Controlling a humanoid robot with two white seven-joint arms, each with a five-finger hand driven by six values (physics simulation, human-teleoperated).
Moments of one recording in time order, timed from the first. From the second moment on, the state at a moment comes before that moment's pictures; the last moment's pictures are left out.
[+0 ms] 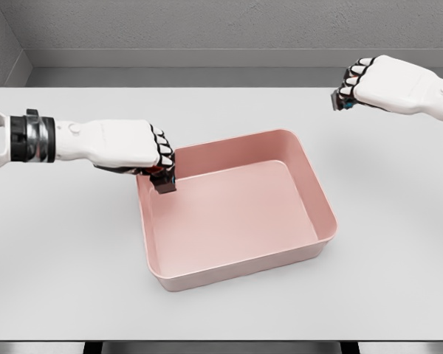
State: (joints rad) left arm -0.92 0.88 -0.96 -1.67 -0.32 -0.61 -0.49; right arm -0.83 -0.94 0.75 -1.44 0.67 -0.61 0.10
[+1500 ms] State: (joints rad) left arm -0.92 1.08 -1.03 -1.32 -0.02 -0.61 -0.49; right arm -0.73 -0.84 0.77 -1.66 0.66 -0.61 0.11
